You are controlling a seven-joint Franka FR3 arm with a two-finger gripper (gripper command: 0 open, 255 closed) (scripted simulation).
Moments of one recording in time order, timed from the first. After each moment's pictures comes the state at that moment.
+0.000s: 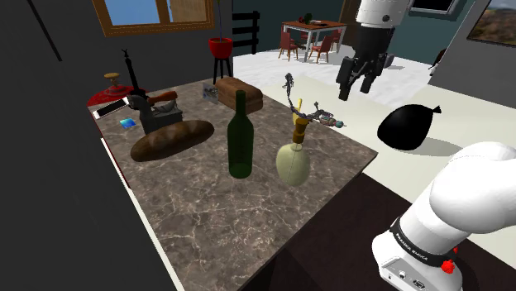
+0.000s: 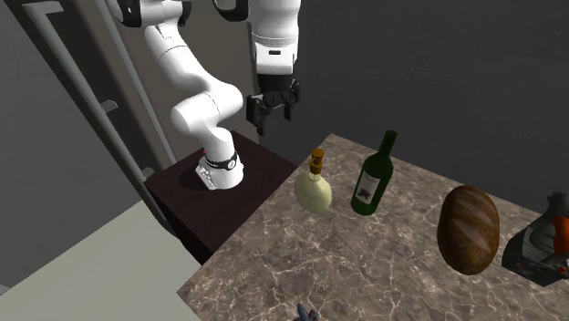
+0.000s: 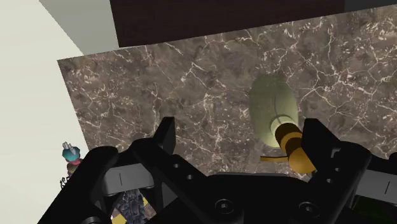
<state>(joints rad) -0.02 -0.79 0.00 -2.45 0.00 1.62 0.06</state>
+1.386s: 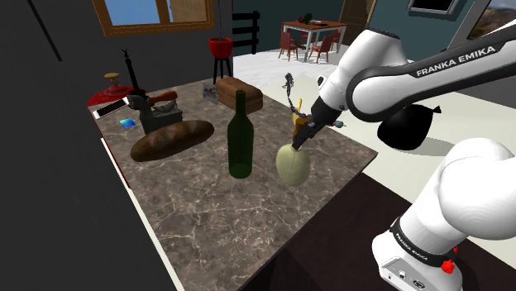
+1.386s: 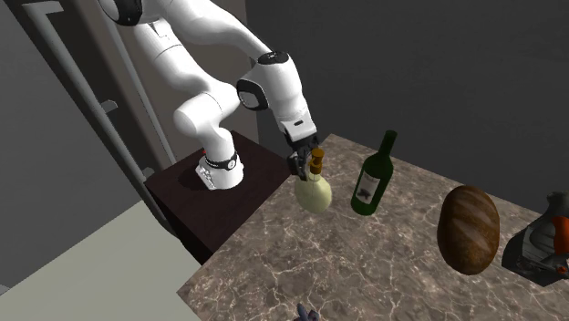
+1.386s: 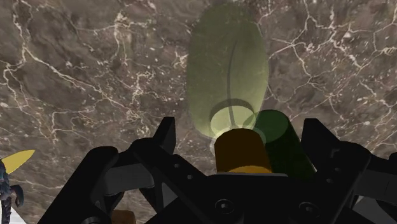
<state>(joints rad) 0.18 -0.69 -0.03 -2.94 0.15 2.55 -0.14</state>
